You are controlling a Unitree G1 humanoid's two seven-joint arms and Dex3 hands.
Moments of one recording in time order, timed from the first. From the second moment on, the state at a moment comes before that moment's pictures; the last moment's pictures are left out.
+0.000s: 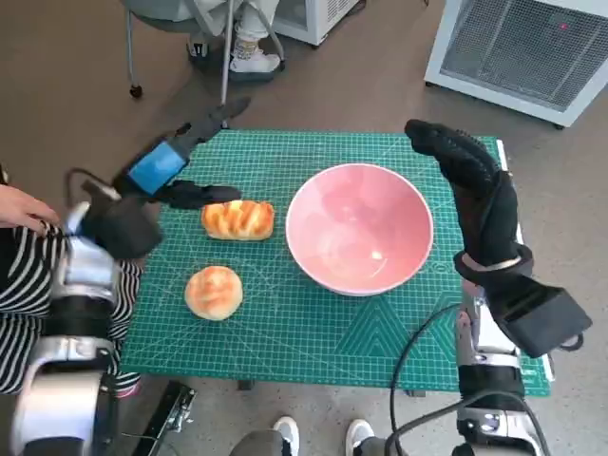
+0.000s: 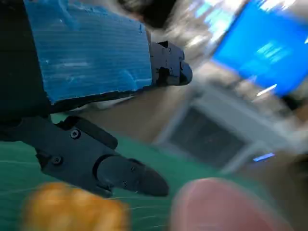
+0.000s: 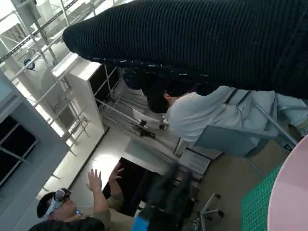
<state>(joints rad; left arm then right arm) -0.87 0.59 -0.06 0.81 0.35 -0.43 -0.43 -0.58 -0.12 -0.13 0.48 0.20 -0.74 0.40</state>
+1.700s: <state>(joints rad) -1.11 0.41 -0.46 1.28 0.62 -0.11 -0.38 -0.53 -0.12 -0.13 0.41 0.20 -0.71 0.37</state>
